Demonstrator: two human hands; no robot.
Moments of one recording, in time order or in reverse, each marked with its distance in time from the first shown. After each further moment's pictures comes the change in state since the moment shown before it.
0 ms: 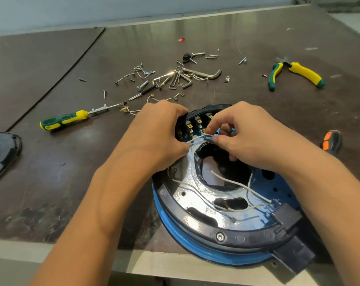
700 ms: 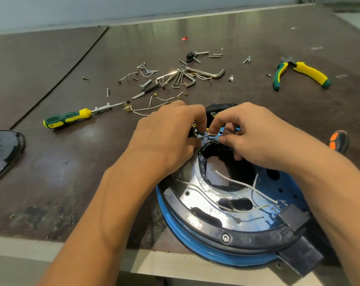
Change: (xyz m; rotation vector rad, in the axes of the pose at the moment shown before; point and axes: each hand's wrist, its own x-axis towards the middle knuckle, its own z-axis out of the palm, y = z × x) left_hand -0.002 0.005 0.004 0.080 0.007 0.083; right_hand 0.003 0.001 -0.001 -0.014 -0.048 0.004
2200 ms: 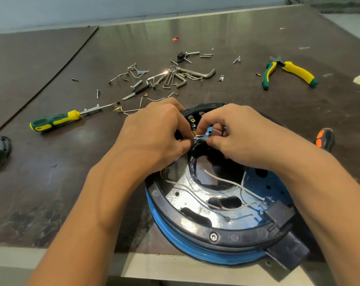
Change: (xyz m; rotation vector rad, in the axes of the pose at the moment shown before) left_hand 0.006 -0.003 -0.001 0.012 -0.038 0.020; right_hand -0.002 -0.004 0.000 -0.025 0.001 -0.042
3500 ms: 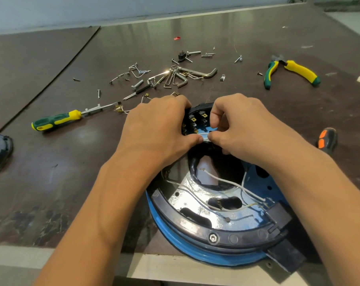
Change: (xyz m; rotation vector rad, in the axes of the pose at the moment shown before) left_hand 0.009 0.007 0.008 0.153 0.107 -0.050; right_hand 0.003 -0.001 0.001 0.009 0.150 0.124
